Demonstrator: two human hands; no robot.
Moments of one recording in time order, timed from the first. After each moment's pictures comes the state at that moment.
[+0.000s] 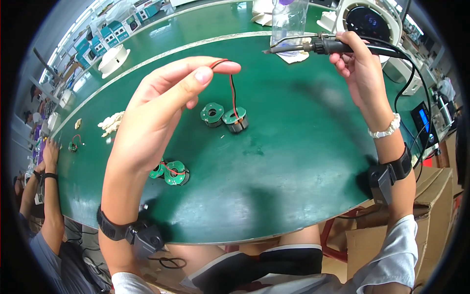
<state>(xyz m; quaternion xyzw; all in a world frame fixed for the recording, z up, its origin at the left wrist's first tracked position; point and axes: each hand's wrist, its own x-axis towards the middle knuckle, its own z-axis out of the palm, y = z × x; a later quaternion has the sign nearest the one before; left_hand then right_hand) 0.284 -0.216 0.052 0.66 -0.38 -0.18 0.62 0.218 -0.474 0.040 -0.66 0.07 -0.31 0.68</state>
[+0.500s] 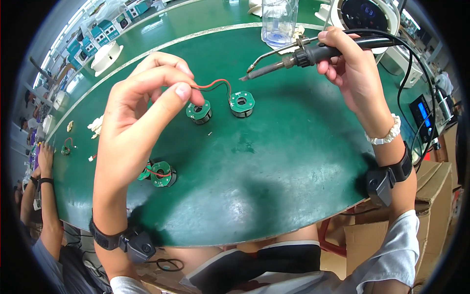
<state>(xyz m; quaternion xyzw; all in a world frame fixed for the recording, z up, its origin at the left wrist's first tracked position) 0.277 -0.213 0.053 0.75 -0.47 -0.02 0.46 0.208 -0.457 0.039 -0.72 0.06 -0.26 0.64</state>
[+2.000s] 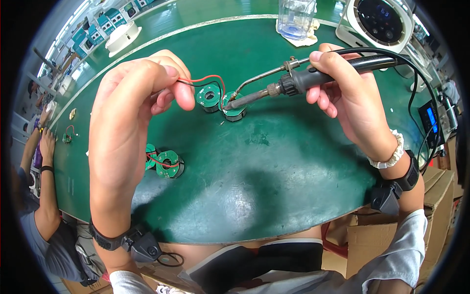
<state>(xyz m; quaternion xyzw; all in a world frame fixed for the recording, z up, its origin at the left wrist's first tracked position) 0.262 -0.210 0.056 0.72 -0.32 -0.08 0.61 0.193 -0.420 0.031 -0.69 0.04 -0.13 0.71</state>
